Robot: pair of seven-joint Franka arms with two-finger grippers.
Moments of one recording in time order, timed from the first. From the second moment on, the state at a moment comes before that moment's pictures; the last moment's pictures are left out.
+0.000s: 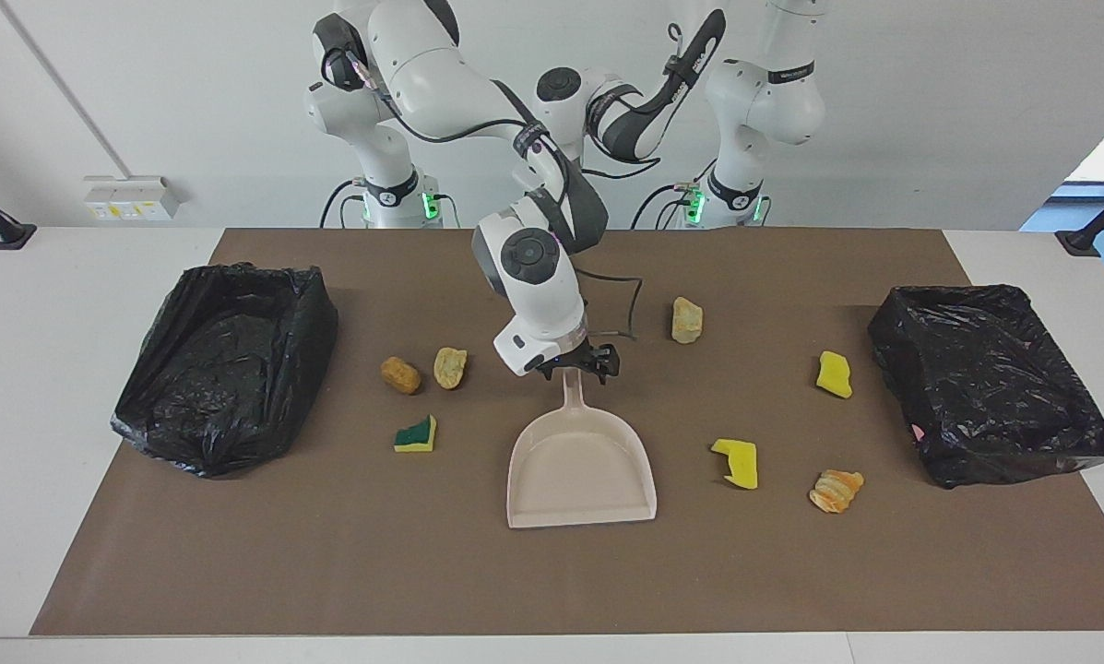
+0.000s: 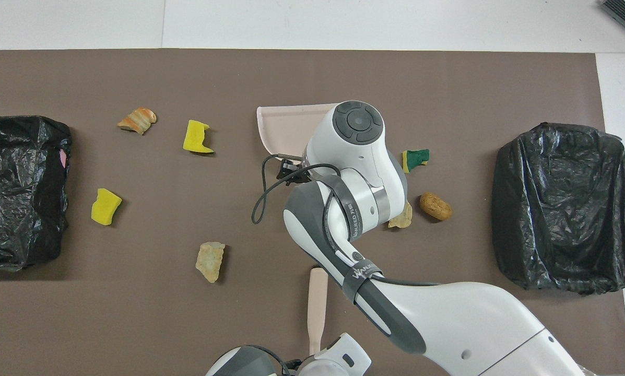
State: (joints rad) left arm -0.84 -0.07 -0.31 -2.37 -0.14 2.21 -0.94; right arm 0.52 0.55 0.01 -1.49 0.23 2.07 0.62
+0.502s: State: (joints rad) left arm -0.68 -0.15 -0.28 -2.35 -0.09 1.99 -0.90; right arm 0.51 0.55 0.01 -1.49 0.20 2.02 0.54
